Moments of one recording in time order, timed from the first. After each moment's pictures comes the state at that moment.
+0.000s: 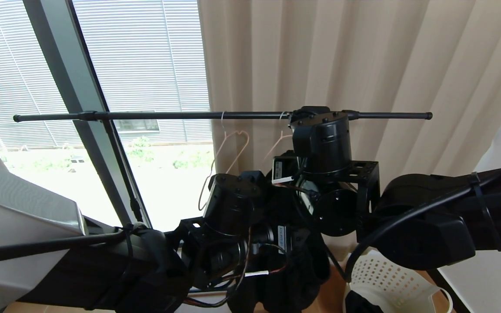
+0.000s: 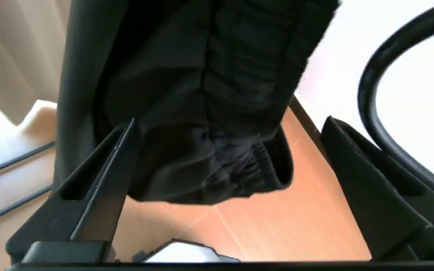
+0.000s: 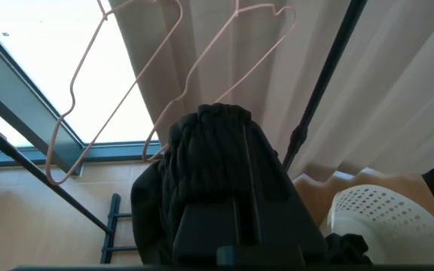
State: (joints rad) left arm -0.84 1.96 -0.93 -0.57 0.07 -0.44; right arm 0.85 1.94 -1.26 -0.34 -0.82 0.32
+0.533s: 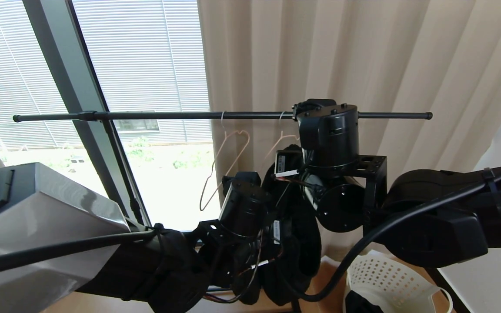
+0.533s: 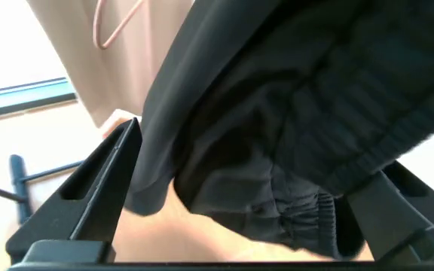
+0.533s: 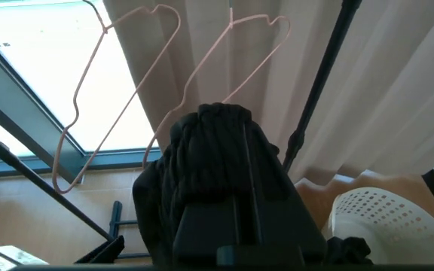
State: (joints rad) left arm -0.85 2.05 -0.98 -0.57 0.37 -0.40; right arm 0.84 1.92 -1.26 -0.34 -0.82 0.32
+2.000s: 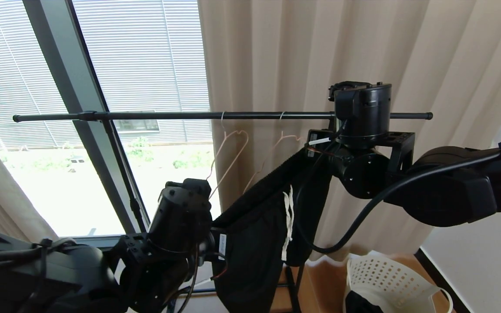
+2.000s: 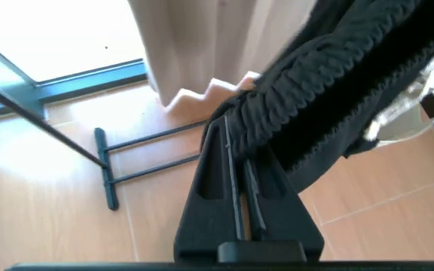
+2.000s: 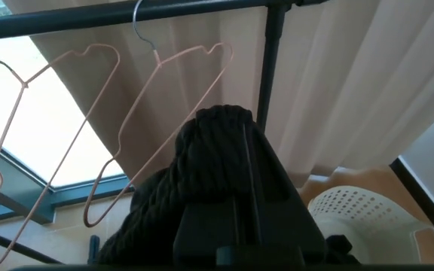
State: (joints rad) left arm -0.75 1.78 -0.70 -0.49 0.44 -0.29; right arm 0.68 1.90 -1.28 -0.33 -0.82 0.31
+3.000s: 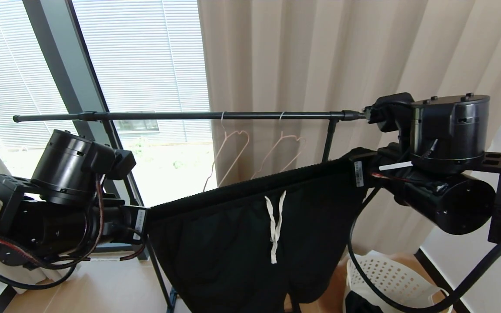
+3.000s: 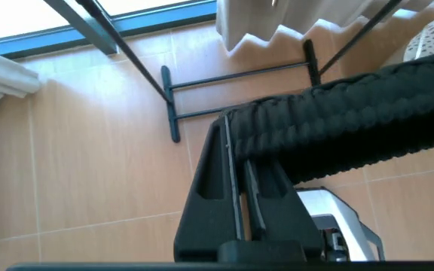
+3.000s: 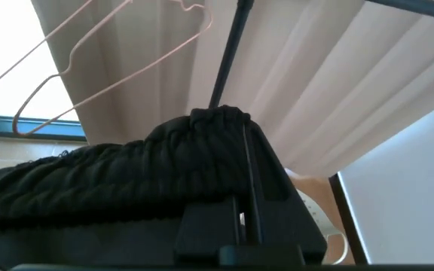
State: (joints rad) left arm -0.43 1.51 -0.88 0.17 0.28 -0.18; right arm 0.63 1.63 -0.97 -0.32 -0.71 0.05
